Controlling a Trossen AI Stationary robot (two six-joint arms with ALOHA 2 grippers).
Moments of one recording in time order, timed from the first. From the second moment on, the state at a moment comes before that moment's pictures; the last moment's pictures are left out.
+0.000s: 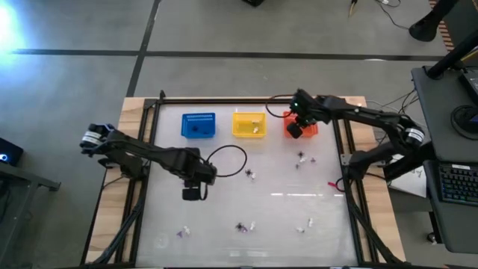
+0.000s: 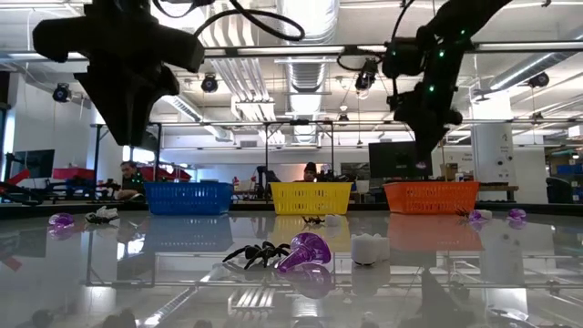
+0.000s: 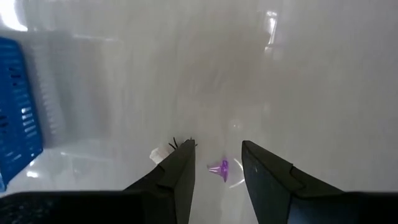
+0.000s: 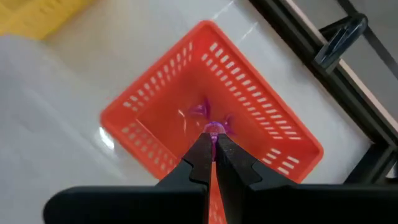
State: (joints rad) left arm -0.23 1.55 1.15 -1.13 -0.15 -0.29; right arm -0.62 1.40 1.00 -0.80 0.20 0.10
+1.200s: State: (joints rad) left arm -0.23 1.60 1.15 -1.02 -0.15 -0.25; right arm -0.67 1.51 1.00 -0.80 0.12 0.02
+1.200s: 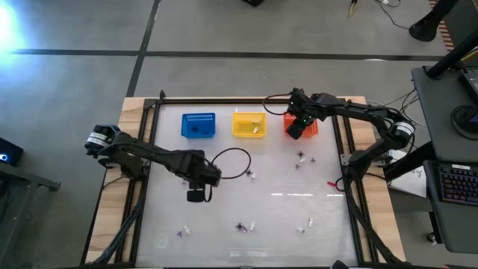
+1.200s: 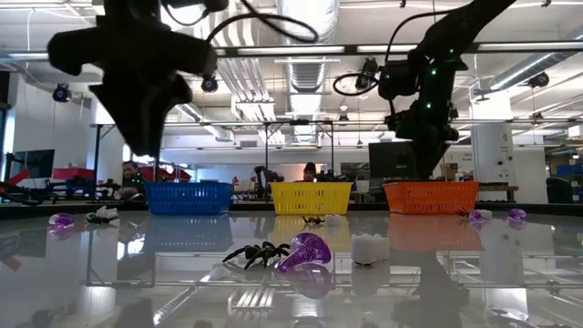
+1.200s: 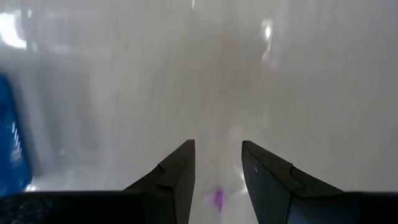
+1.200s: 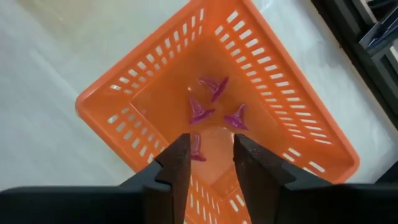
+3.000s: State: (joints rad) left arm -0.43 2.14 1.59 -0.54 0.10 -0.14; right arm -0.47 1.14 1.00 -0.95 0.10 0.28
